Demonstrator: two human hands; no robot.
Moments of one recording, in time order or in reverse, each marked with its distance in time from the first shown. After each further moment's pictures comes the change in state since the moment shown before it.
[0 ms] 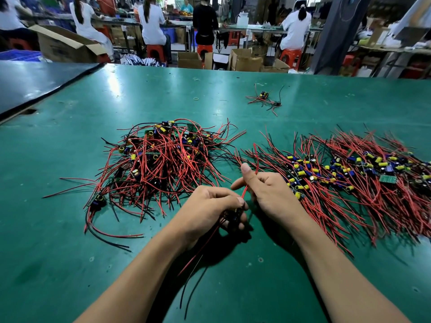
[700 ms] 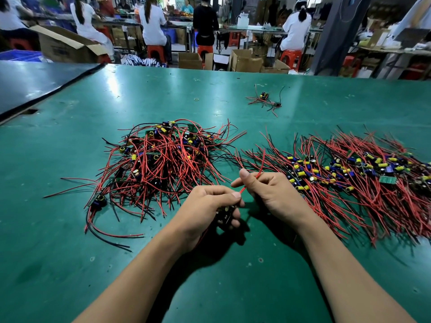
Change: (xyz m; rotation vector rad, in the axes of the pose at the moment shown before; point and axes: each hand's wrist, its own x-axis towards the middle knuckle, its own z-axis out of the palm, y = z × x) left_hand 0.000 0.000 0.000 -0.103 0.058 -0.041; right_hand 0.000 0.000 -0.007 0.159 -0.097 0.024
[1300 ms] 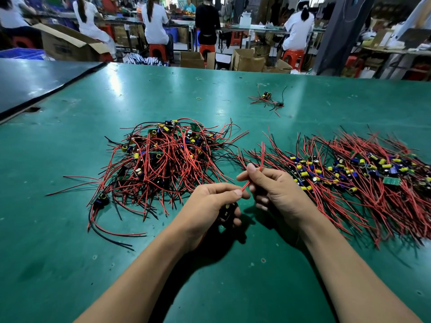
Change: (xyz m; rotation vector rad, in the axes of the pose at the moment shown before) left_hand 0.004 -0.002 0.001 -0.060 0.022 0.001; right_hand 0.005 0.000 0.000 0.360 -0.074 0.060
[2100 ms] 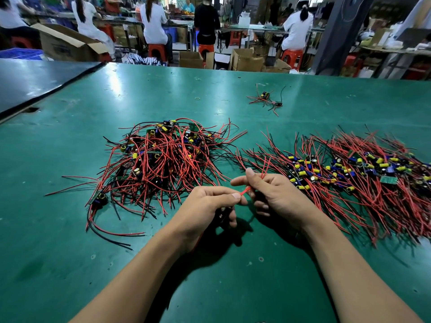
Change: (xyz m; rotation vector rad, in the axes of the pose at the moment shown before) left_hand -0.006 0.001 -0.004 0.042 -0.039 0.035; right_hand 0.001 0.004 -0.008 -0.065 -0.104 0.102
